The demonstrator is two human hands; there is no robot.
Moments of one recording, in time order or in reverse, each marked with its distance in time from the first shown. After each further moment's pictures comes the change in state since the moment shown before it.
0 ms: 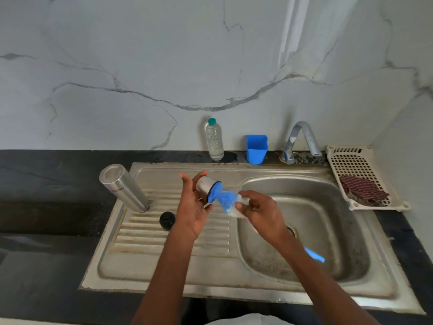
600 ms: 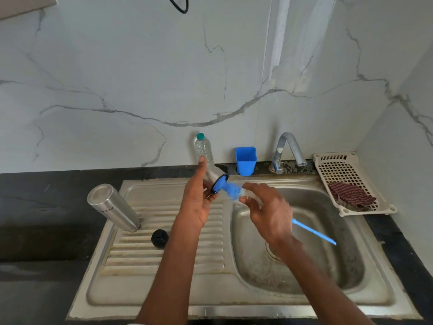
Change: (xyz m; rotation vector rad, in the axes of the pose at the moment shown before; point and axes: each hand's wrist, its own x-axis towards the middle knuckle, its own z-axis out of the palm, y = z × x) left_hand 0.007 0.036 0.075 0.067 0.018 -0.018; right_hand 0.017 -0.001 -0.024 -0.383 0.467 -0.375
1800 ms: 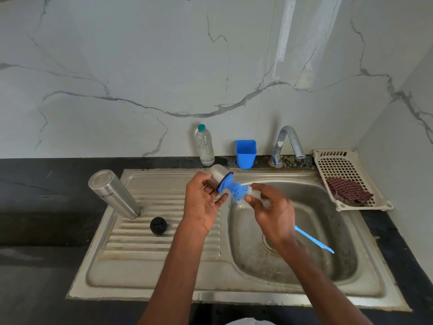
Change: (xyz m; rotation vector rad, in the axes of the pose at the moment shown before) left_hand -0.038 -0.030 -0.006 -0.159 -0.041 -0.062; right_hand -0.023 0.008 -0.011 0.240 0.022 0.132
